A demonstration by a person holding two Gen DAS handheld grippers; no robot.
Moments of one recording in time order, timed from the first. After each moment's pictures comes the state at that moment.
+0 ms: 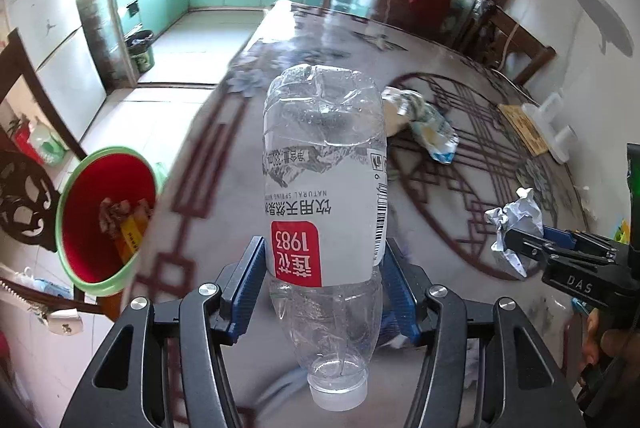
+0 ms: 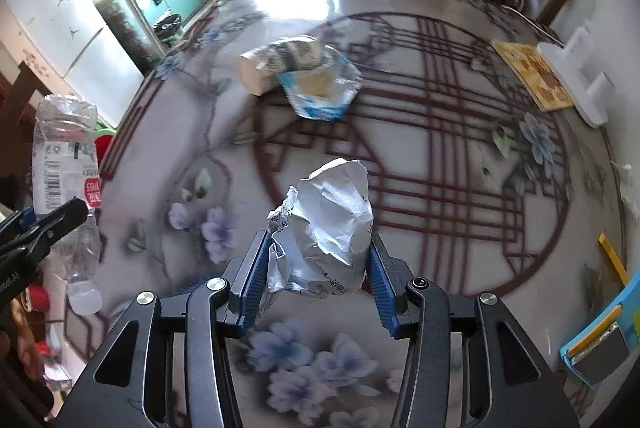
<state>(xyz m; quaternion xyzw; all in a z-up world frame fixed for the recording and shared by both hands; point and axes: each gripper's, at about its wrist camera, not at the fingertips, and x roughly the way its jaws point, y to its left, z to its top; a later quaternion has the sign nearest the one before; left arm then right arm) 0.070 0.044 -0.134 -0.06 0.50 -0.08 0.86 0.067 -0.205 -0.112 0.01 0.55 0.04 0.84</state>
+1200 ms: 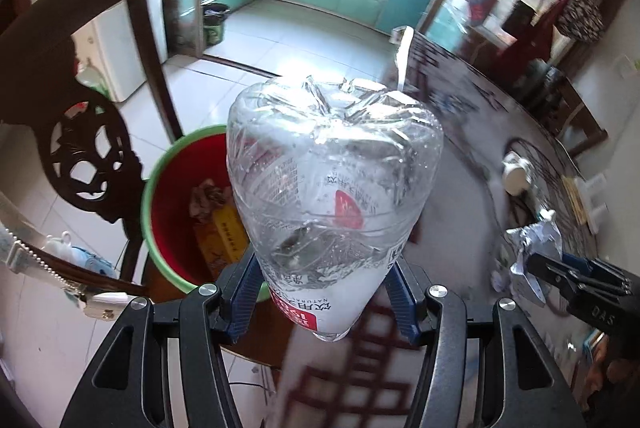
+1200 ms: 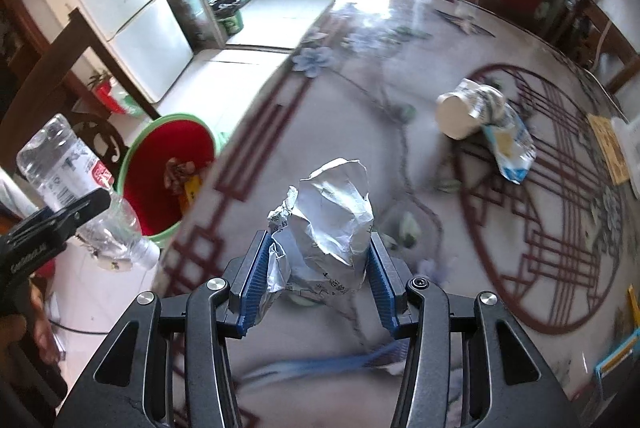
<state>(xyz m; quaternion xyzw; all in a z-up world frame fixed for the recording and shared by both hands) 0.071 0.264 -0.158 -0.15 0.49 0.01 0.86 0.092 -0.014 -0.108 -0.04 0.54 0.12 0.83</state>
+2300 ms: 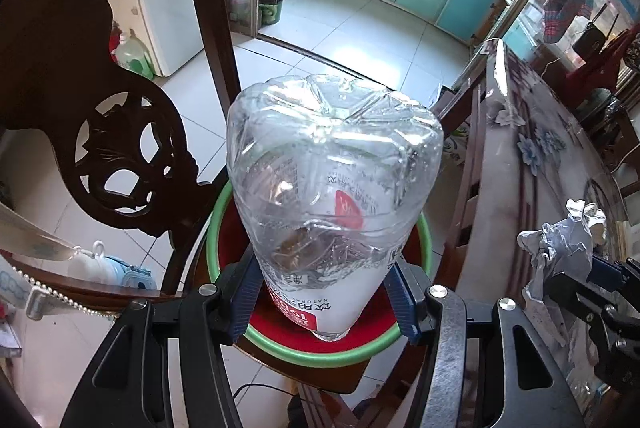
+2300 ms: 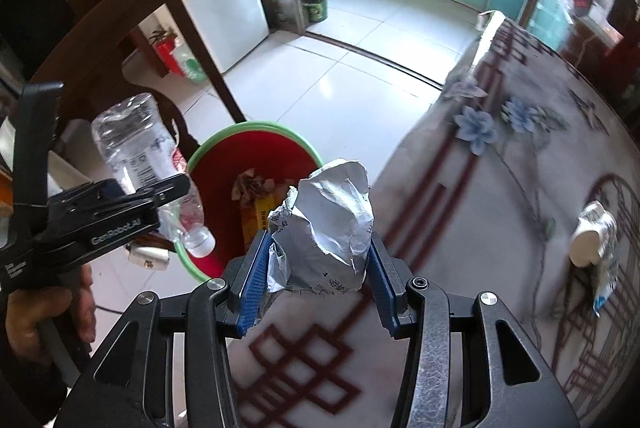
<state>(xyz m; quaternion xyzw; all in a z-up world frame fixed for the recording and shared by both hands) 0.138 0.370 -0.215 -0.16 0.52 0.09 0.83 0.142 0.129 -0.127 -0.10 0.53 0.24 0.80</state>
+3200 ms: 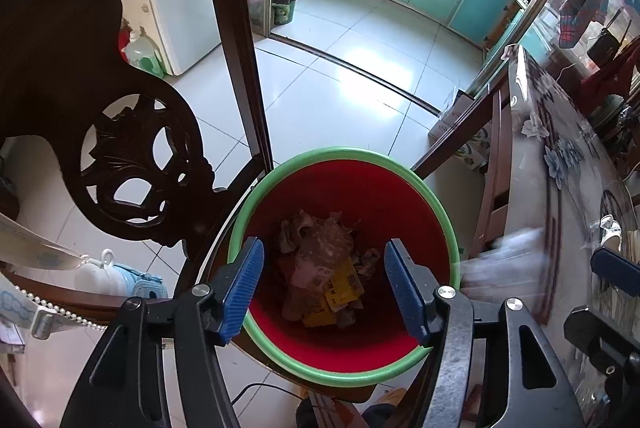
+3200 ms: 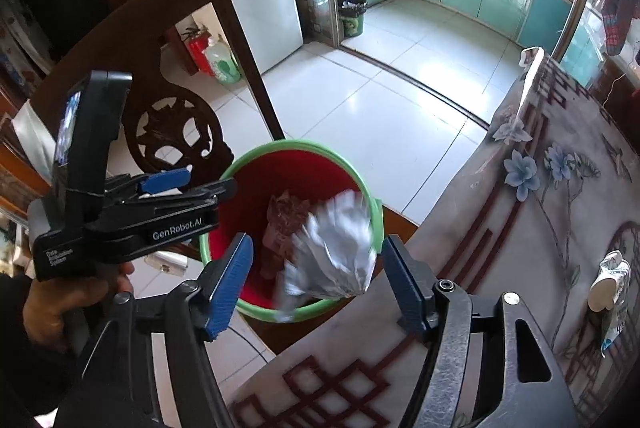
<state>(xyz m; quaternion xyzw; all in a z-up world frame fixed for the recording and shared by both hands) 0.144 0.392 -0.226 -0.16 0.52 0.11 0.83 0.137 0.163 -0.120 -0.12 0.50 0.30 0.80</state>
